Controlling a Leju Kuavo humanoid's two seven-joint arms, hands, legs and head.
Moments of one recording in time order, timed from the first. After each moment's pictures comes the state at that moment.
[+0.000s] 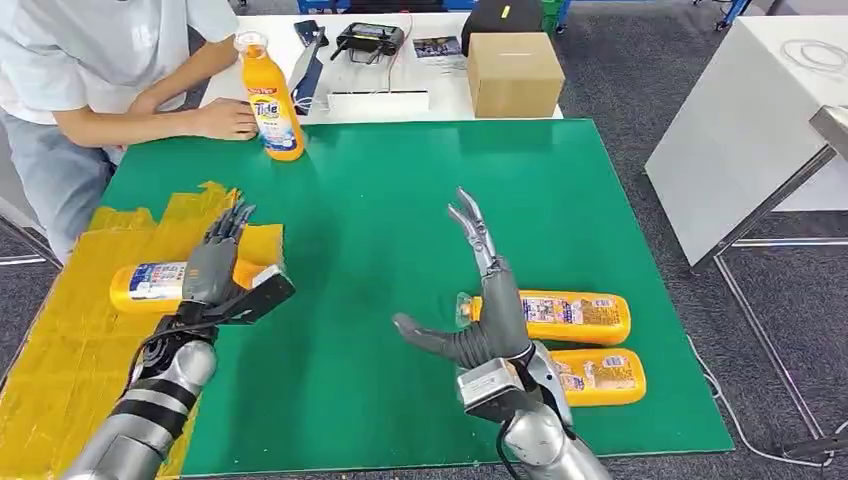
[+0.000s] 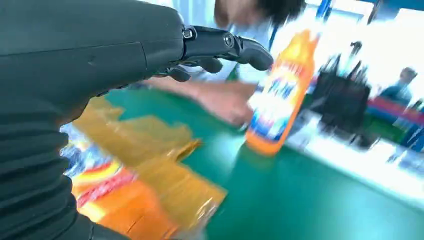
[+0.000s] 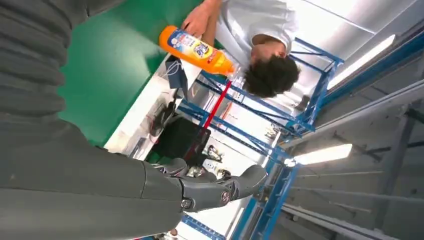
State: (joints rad) left arm -0.39 0.07 -0.21 -1.07 -0.86 0.41 -0.30; right arm -0.13 0.03 0.54 -1.69 0.40 -0.30 -0.39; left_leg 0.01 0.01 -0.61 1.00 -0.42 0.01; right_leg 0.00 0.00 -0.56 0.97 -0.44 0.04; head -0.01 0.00
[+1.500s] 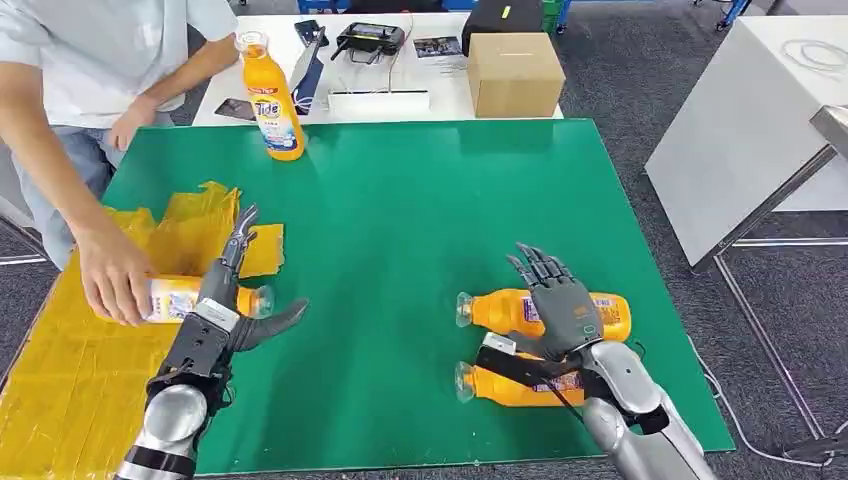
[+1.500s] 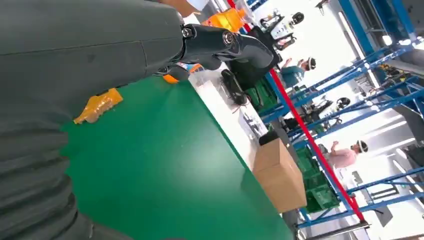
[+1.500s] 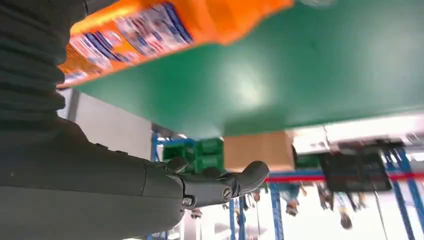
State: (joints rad) left arm -0.12 -0.04 -0.19 -1.57 -0.33 0.09 -0.42; right arm -0.14 -0.29 0.39 -1.49 1.01 -0.09 0.00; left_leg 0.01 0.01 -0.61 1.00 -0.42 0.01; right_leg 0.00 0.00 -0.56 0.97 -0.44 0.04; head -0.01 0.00
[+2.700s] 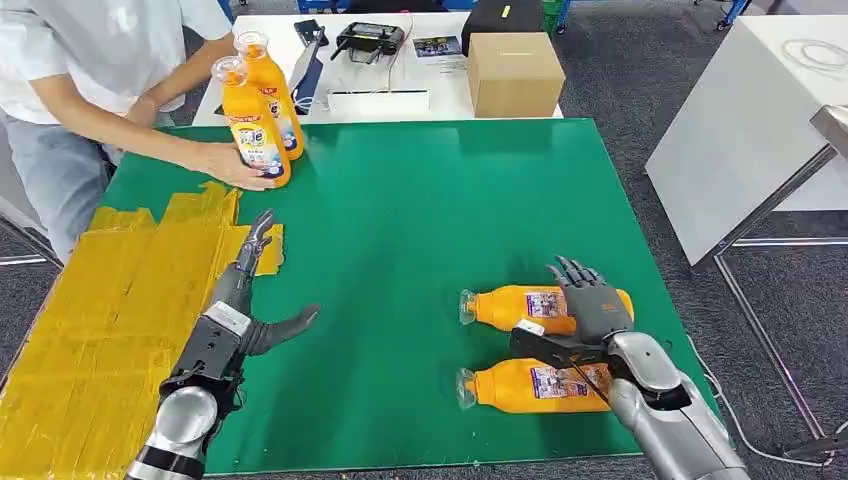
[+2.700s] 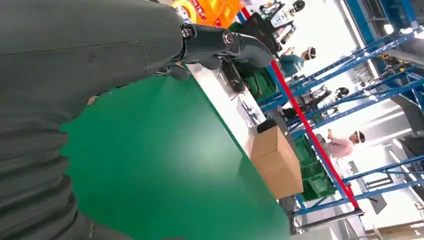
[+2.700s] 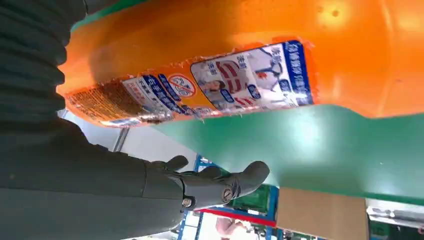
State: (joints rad) left arm -0.12 -0.04 -0.22 -1.54 -0.31 0.09 -0.43; right arm -0.23 -0.35 0.36 -1.23 1.03 -0.03 0.04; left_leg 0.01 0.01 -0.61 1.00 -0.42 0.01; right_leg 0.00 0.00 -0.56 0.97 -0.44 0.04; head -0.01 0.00
